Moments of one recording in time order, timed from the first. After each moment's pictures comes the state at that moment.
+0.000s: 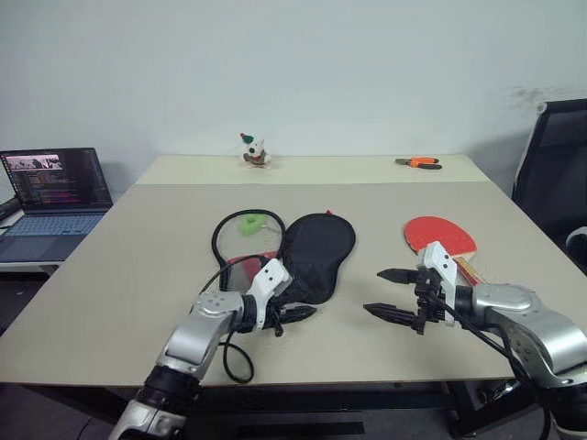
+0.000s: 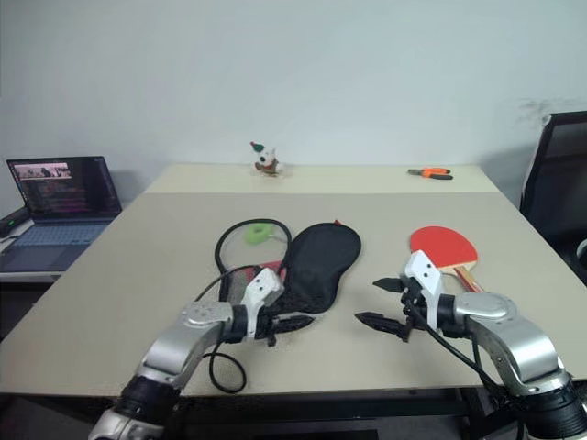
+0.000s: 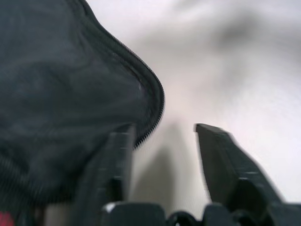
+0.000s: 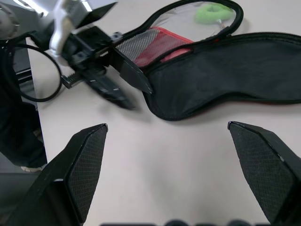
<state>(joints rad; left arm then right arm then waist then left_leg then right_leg) -0.43 0.48 -0.12 -0.02 -0.23 0.52 -0.98 -0.40 -0.65 0.04 -0.30 0.48 0.69 0.87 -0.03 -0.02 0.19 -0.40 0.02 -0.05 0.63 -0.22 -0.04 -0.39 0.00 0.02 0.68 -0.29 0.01</state>
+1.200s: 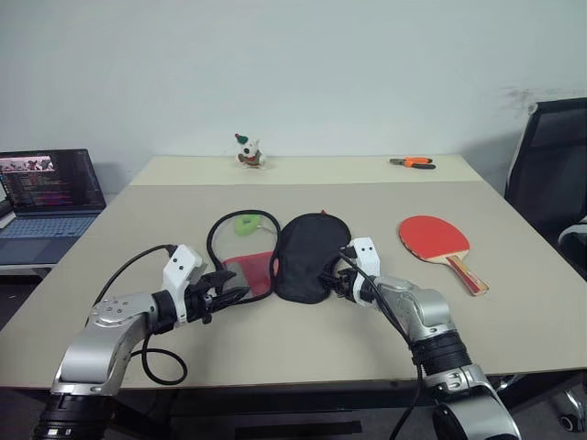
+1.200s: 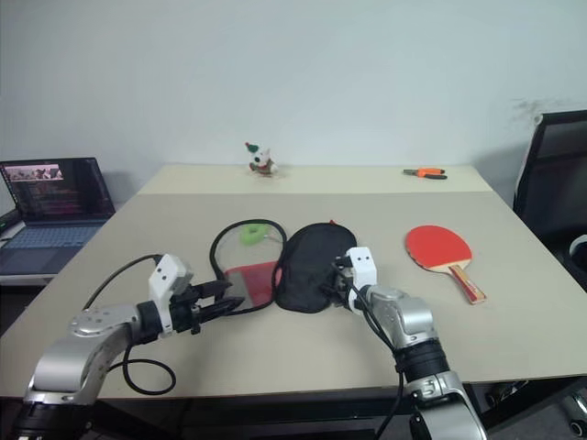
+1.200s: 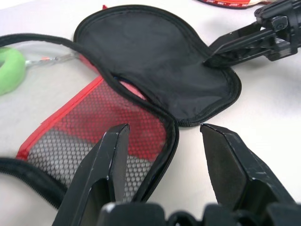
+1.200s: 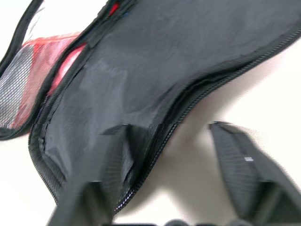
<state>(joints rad) -0.30 0.70 0.15 -0.07 -0.37 0.49 -0.91 -0.72 -0.05 0.02 0.30 0.29 0.82 0.29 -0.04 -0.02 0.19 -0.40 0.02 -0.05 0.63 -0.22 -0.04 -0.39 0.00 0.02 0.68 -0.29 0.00</state>
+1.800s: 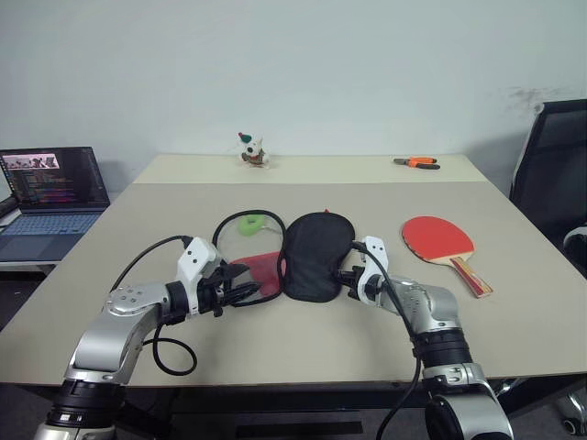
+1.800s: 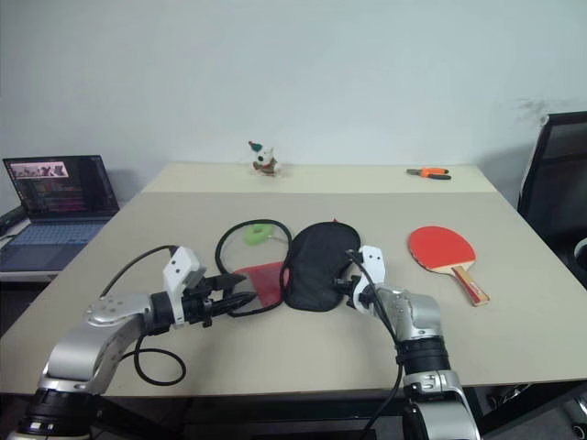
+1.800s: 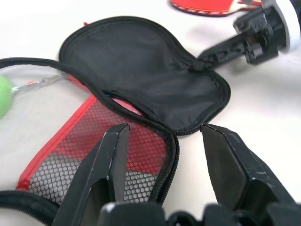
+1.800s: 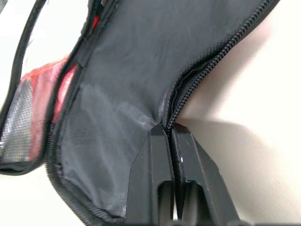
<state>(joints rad) -0.38 0.70 0.07 -0.04 -0.37 0.46 -0.97 -0.71 -0.10 -0.16 0.17 0.41 1.06 0.22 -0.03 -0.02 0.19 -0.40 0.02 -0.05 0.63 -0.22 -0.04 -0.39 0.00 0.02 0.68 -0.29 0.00</state>
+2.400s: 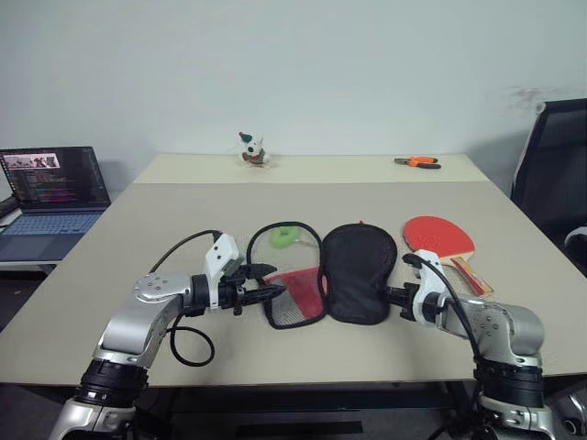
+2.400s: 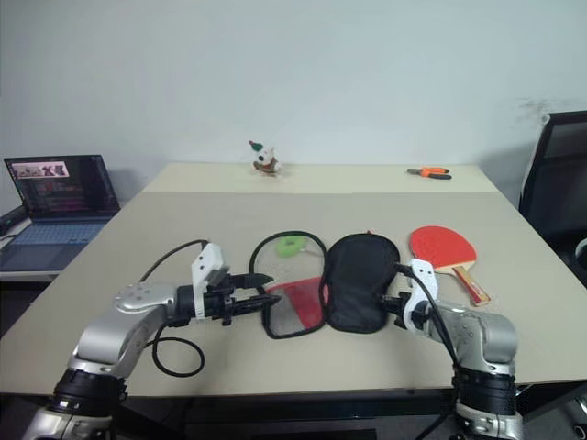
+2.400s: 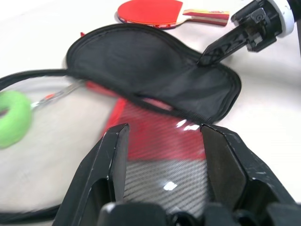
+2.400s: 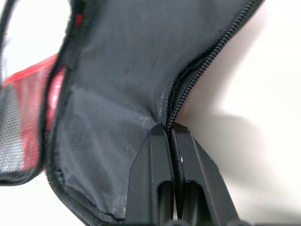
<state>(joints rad) -0.47 0.66 -0.02 0.02 -0.37 0.41 -1.07 -0.52 -0.25 -0.31 -0.17 0.50 1.39 0.20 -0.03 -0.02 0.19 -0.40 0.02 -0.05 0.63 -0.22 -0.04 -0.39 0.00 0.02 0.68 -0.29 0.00</state>
